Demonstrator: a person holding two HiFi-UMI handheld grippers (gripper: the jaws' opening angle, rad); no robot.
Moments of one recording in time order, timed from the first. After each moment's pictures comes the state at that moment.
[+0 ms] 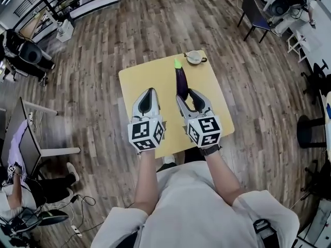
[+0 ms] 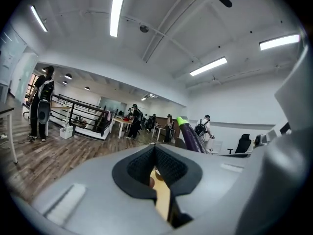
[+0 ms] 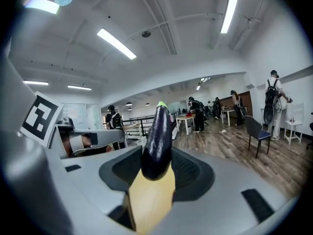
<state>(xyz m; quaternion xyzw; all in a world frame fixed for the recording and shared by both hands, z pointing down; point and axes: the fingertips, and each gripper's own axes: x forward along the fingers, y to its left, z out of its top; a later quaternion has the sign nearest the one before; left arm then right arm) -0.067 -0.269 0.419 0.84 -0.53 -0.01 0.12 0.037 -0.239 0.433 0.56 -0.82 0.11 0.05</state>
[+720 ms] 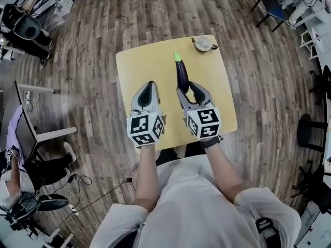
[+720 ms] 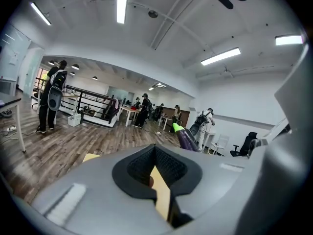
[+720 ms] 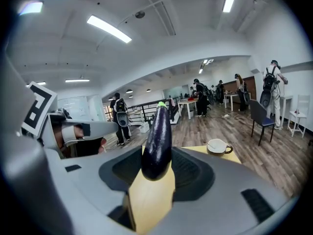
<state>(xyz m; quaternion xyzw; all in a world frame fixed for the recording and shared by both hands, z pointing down) -0.063 -0.308 0.487 0.81 -0.55 0.03 0.18 0.044 -0.289 0.514 0.52 -0.82 0.18 0.12</state>
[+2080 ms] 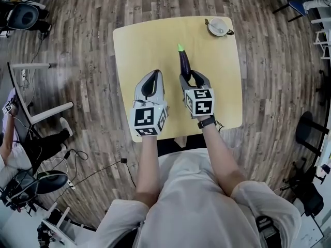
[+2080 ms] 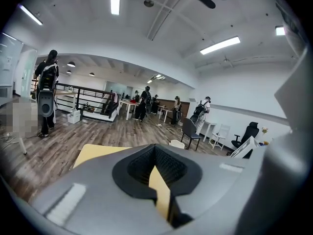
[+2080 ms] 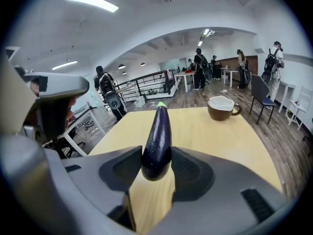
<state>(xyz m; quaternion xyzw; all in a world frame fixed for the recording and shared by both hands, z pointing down) -0.053 -0.331 0.562 0.81 -0.54 0.08 0.18 0.048 -0.325 0.680 0.50 -0.79 0.28 0.24</state>
